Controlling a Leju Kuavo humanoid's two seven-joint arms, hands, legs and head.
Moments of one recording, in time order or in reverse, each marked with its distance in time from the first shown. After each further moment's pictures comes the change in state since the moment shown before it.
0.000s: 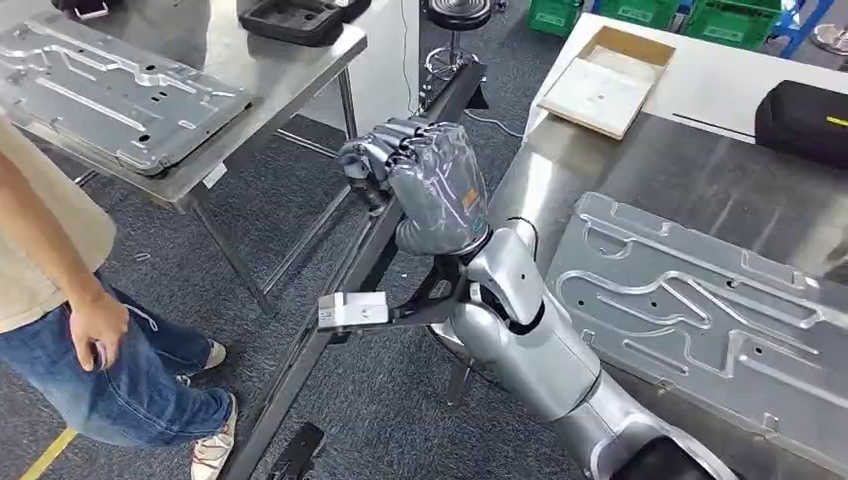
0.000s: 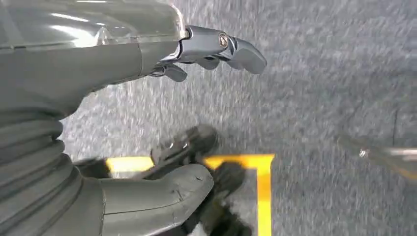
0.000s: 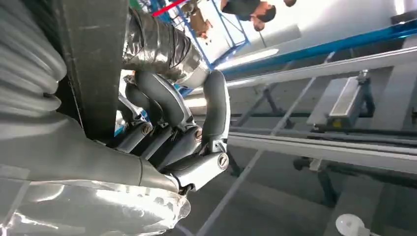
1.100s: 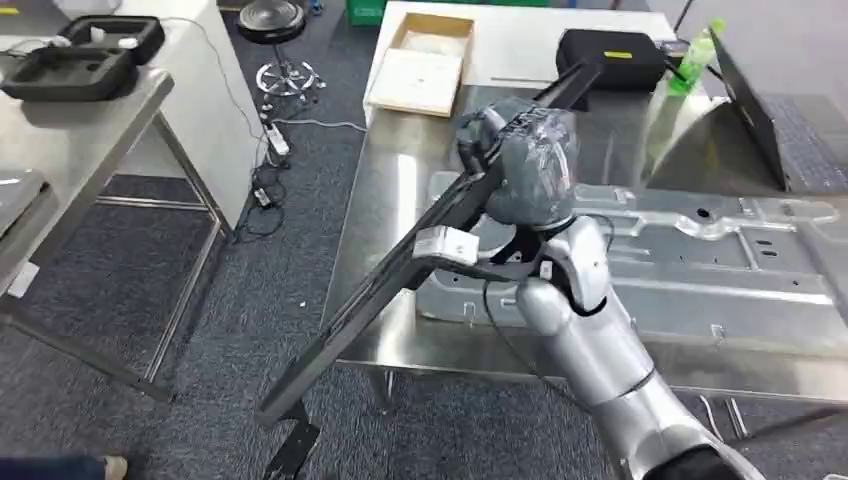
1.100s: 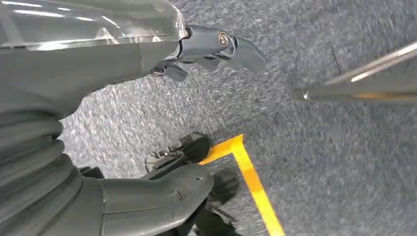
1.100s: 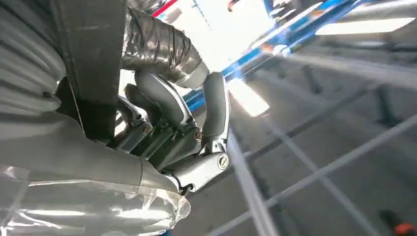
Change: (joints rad) left arm 0.016 0.011 -0.032 -0.006 0.033 -0.016 -0.027; right arm 0.037 -0.105 -0.198 0.019 -0.006 -0.040 0.008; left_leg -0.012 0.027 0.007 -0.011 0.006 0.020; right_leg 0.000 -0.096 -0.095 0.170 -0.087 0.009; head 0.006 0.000
